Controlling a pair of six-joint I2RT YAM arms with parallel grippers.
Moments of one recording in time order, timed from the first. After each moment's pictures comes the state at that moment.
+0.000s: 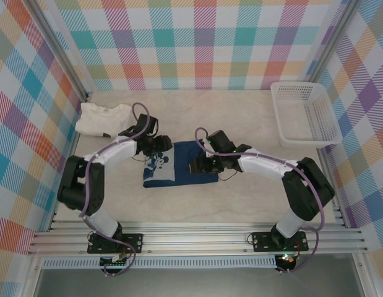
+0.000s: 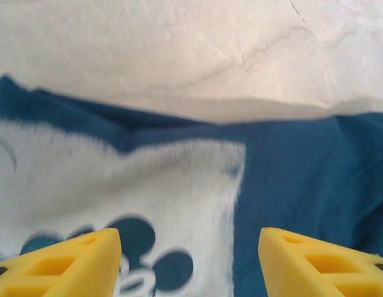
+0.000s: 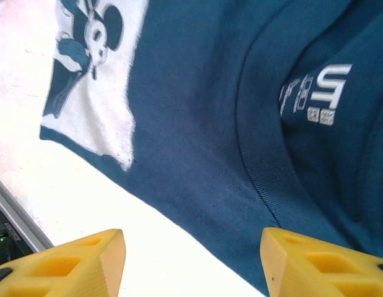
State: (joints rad) left arm -0.33 1.70 1.12 -0.44 0.13 -0.55; right arm 0.69 1.65 0.99 -0.32 -0.38 0.56
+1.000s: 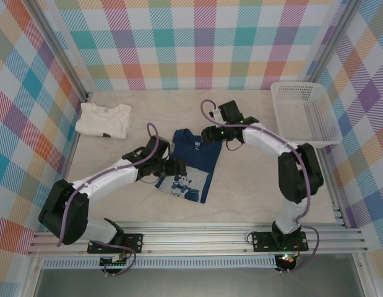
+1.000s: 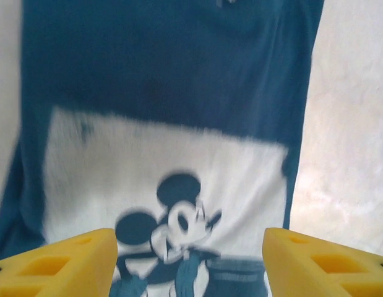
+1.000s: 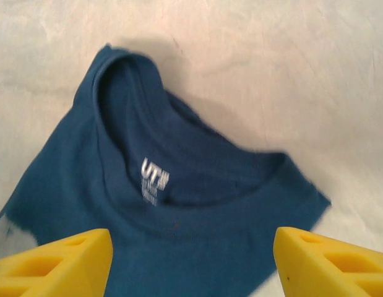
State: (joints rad) left arm -0.56 1.41 0.89 -0.42 0.19 -0.61; right arm 0.47 1.76 1.31 -0.48 -0.20 0.19
